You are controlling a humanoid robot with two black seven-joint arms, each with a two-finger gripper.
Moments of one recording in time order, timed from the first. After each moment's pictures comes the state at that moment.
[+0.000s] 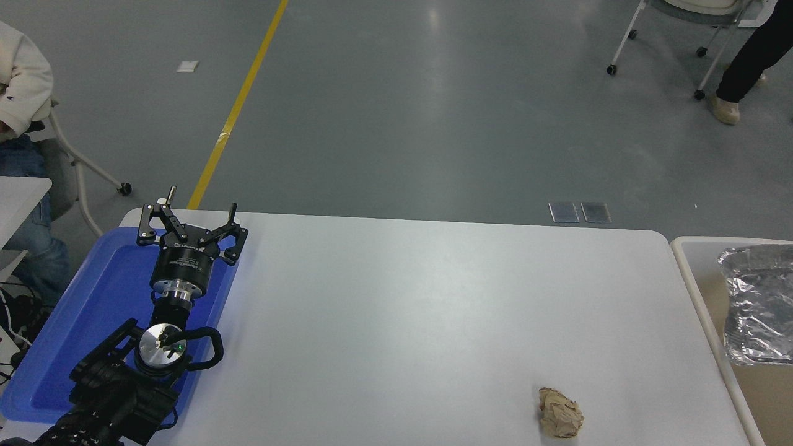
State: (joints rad) left arm -0.50 0.14 -1.12 -0.54 -0.09 -0.62 -0.35; right arm 0.70 -0.58 -0.77 0.10 -0.79 0.00 0.15
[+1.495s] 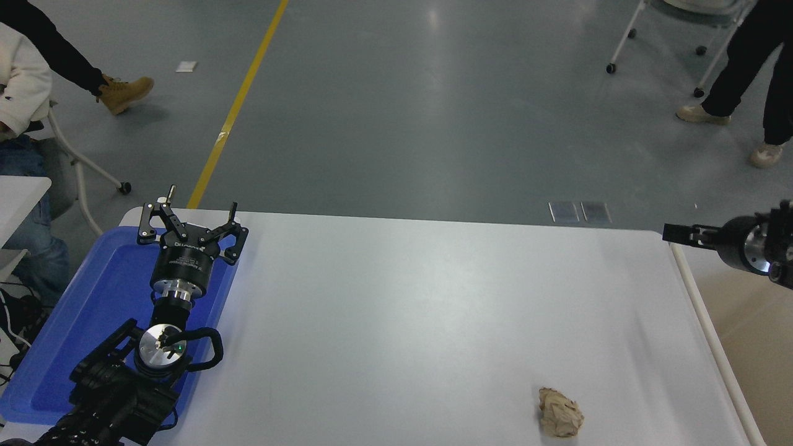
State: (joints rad) left arm -0.50 0.14 -1.12 -0.54 -0.09 -0.62 -0.35; right arm 1.42 -0.68 -0.91 0.89 -0.71 0.01 0.15
